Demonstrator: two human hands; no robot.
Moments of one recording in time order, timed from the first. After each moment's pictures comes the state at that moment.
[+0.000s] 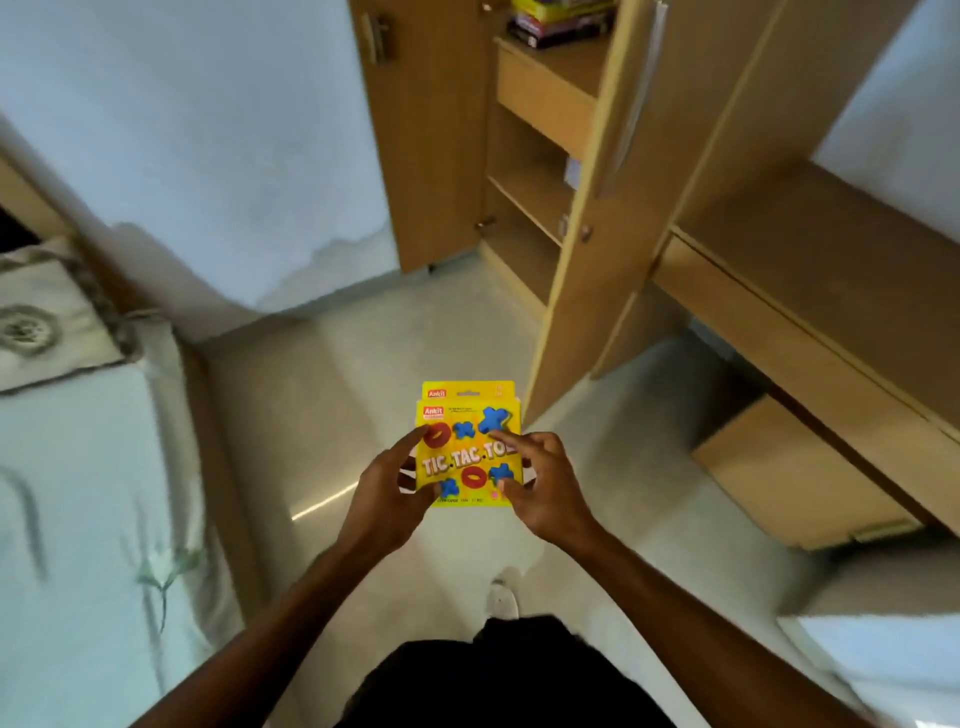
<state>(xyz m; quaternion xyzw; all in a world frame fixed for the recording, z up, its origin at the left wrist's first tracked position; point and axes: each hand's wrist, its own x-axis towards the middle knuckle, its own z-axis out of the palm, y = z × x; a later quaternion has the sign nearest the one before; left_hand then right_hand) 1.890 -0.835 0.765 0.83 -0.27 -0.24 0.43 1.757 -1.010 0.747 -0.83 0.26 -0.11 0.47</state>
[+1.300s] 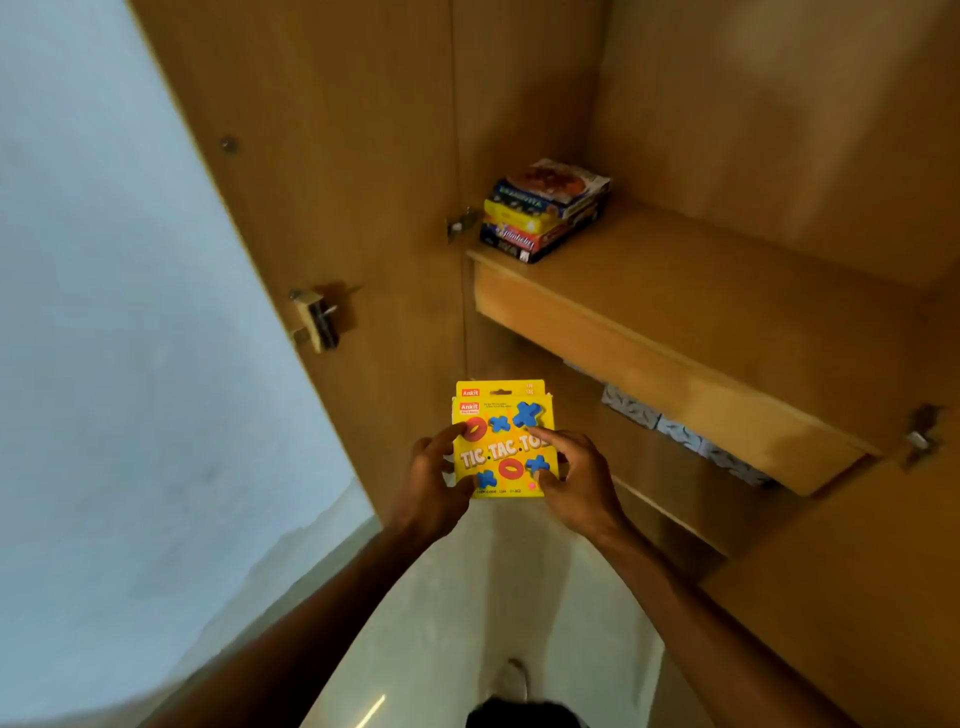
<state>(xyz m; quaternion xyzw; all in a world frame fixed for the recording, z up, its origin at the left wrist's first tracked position) 2.578 -1.331 0.799 0.77 -0.41 -0.23 0.43 2.410 -1.453 0.793 -0.77 0.40 -0.26 0.43</state>
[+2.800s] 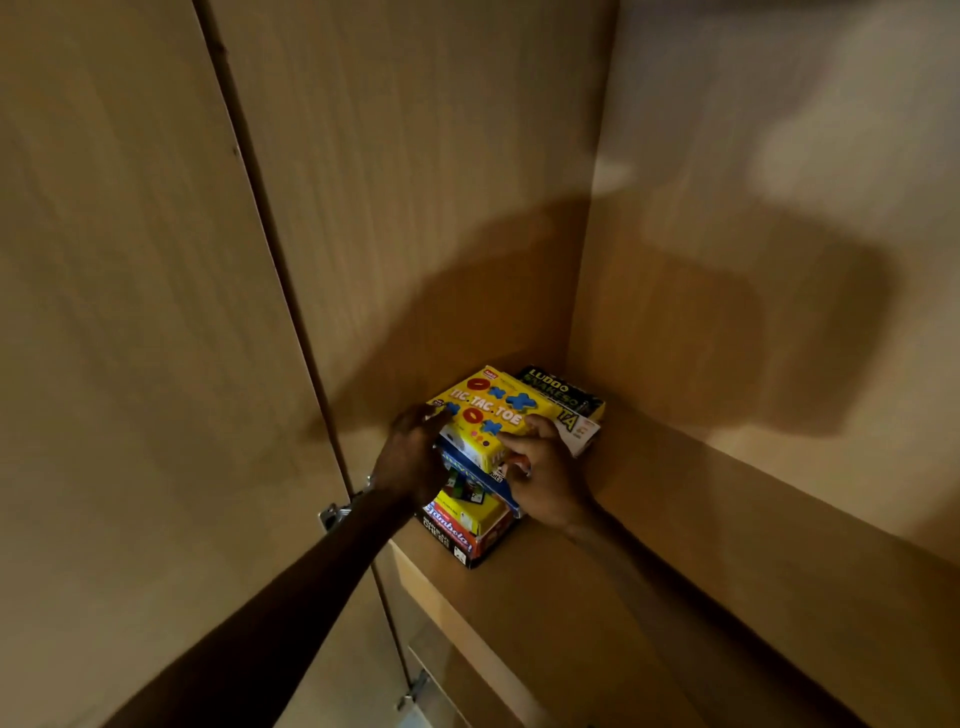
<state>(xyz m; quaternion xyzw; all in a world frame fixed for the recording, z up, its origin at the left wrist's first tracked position) 2.834 -1.907 0.890 0.80 -0.53 0.00 0.28 2.658 -2.006 0.890 -0.86 0.30 -0.25 0.34</state>
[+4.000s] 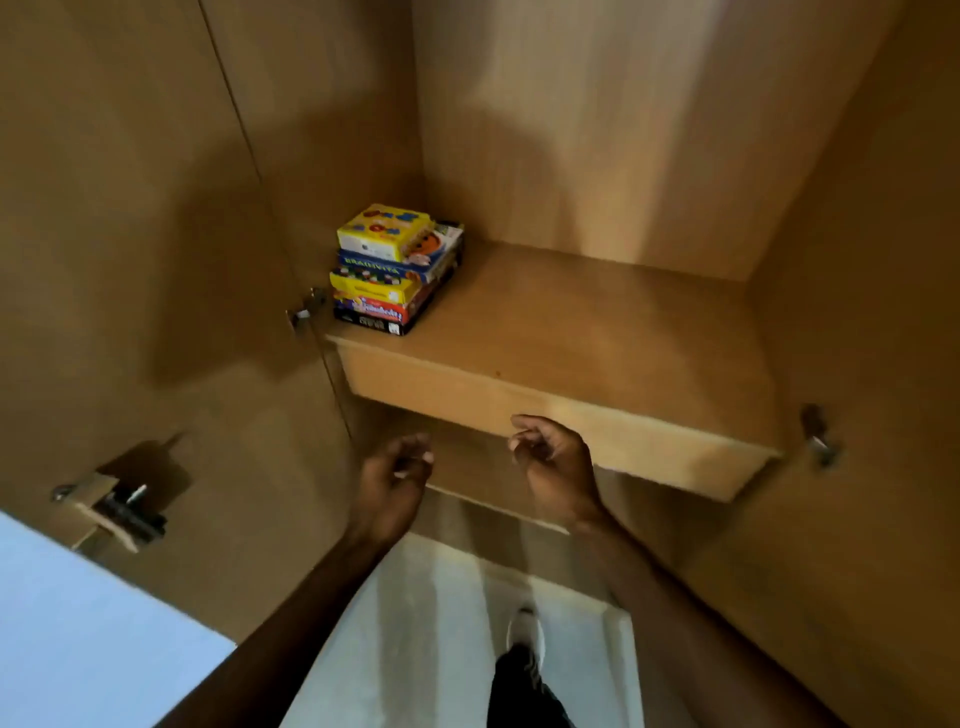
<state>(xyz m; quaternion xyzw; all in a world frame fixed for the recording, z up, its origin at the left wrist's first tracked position) 2.639 -1.534 0.833 0.66 -0.47 -0.31 0.50 2.446 -1.600 0.830 -0.61 0.50 -0.43 0.43</state>
